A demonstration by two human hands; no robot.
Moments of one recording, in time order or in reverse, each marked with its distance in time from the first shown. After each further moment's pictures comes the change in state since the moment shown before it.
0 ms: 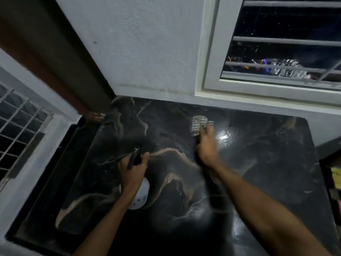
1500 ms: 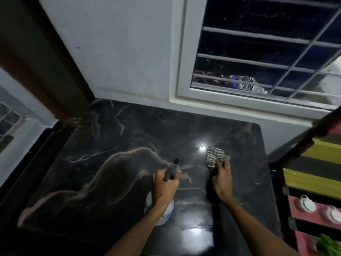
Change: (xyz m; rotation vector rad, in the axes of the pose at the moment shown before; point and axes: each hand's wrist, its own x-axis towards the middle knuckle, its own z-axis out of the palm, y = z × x) left_hand -0.141 0.072 0.112 -0.094 -0.277 -0.065; right_hand -0.121 0.139 -0.119 -0.081 -0.035 0.167
